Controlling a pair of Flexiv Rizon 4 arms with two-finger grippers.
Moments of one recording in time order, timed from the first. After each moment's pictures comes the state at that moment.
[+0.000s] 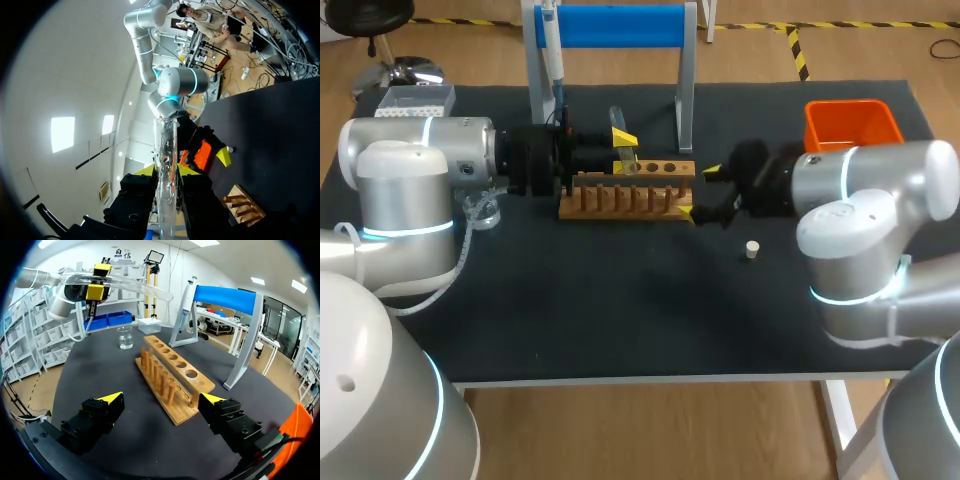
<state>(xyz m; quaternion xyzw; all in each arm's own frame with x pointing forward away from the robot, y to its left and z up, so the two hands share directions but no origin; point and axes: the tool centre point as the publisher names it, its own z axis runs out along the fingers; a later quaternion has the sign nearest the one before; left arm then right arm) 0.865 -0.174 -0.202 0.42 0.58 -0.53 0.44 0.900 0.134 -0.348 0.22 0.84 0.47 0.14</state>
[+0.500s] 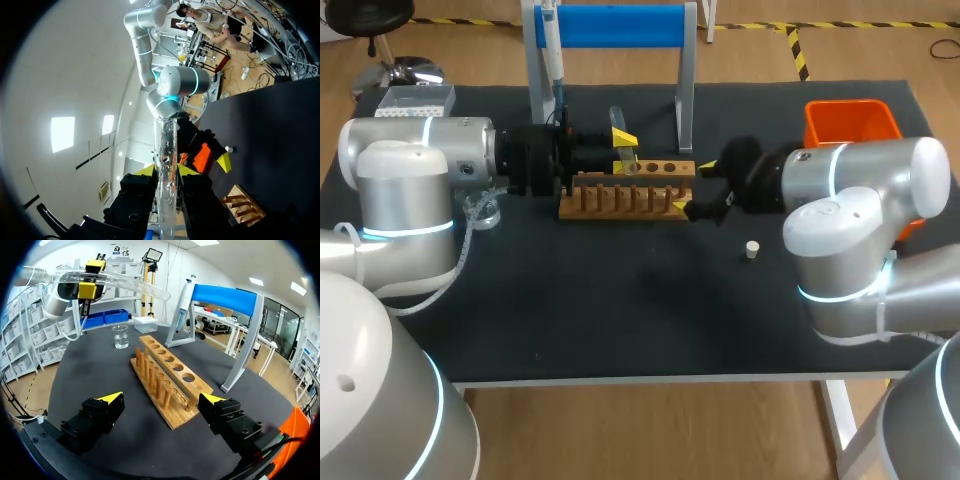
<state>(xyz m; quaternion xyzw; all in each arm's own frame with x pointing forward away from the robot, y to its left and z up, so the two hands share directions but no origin) 0.865 -0.174 -0.202 0.42 0.58 -0.53 0.44 0.908 0.141 -0.348 0.23 0.84 0.46 0.15</state>
